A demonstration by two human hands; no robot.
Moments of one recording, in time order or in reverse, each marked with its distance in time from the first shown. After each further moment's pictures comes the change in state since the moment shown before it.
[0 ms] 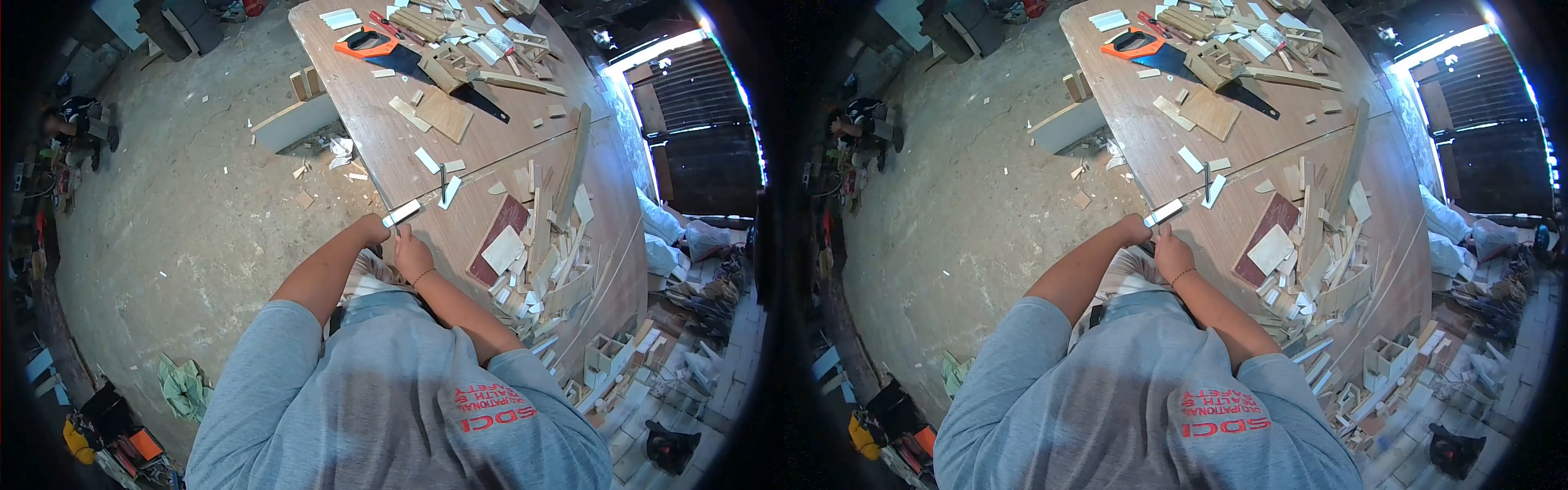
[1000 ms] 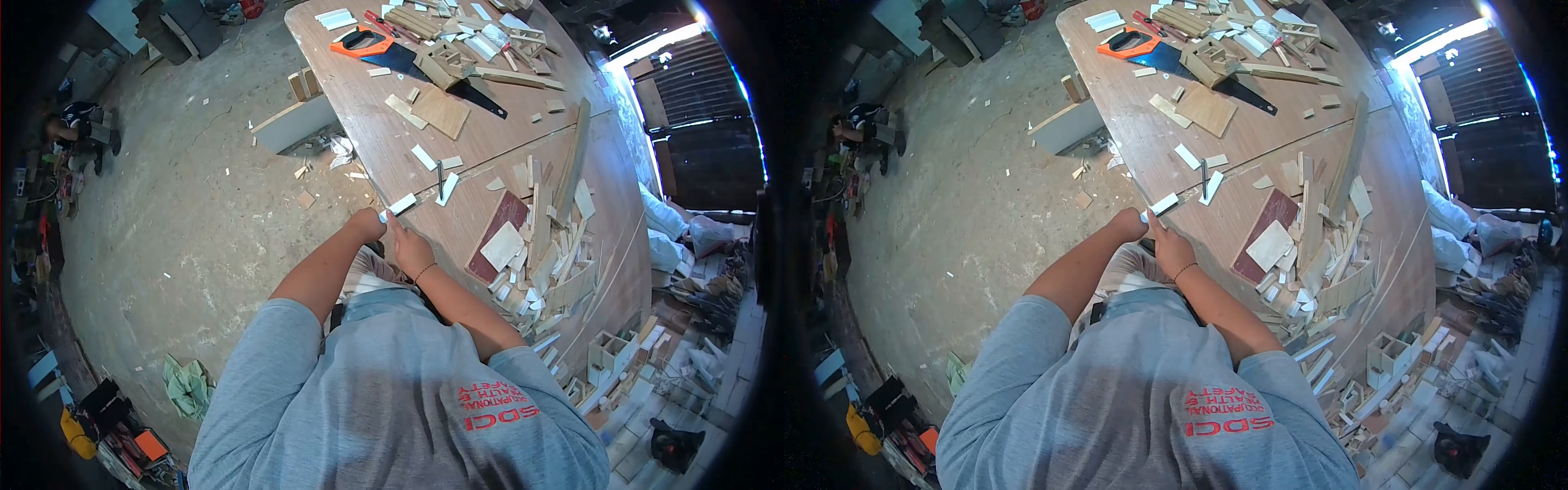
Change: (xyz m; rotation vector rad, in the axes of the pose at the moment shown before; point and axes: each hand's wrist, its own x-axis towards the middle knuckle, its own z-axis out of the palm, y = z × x) left_hand 0.019 -0.015 0.012 0.044 0.182 0.051; right_hand 0.000 0.011 -0.005 -0.128 -0.032 -0.183
